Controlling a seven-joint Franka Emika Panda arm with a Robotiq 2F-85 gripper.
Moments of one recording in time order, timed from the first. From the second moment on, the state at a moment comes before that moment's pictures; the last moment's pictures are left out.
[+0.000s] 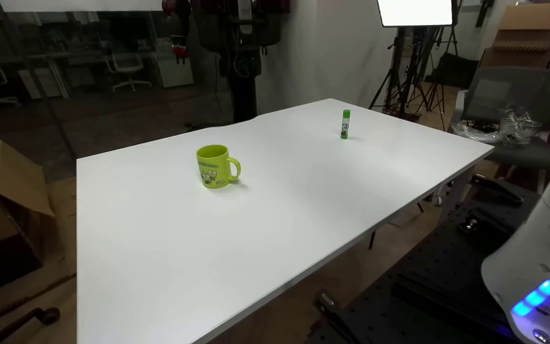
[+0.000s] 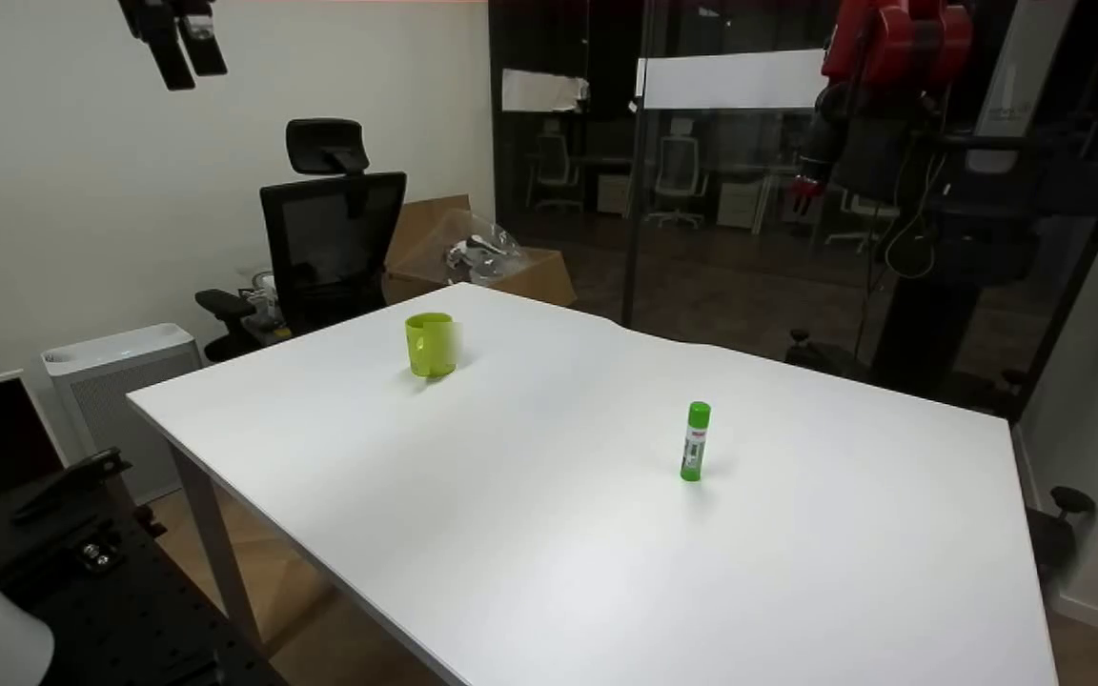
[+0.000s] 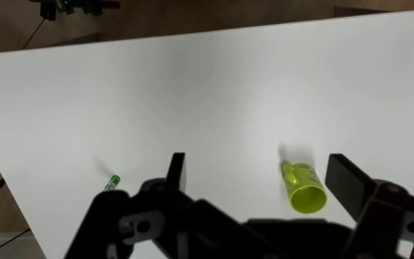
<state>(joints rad) 0.01 -0.91 0.19 -2.54 0.04 1.75 0.27</state>
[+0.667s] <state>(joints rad) 0.01 -0.85 0.15 -2.57 0.02 1.92 0.12</state>
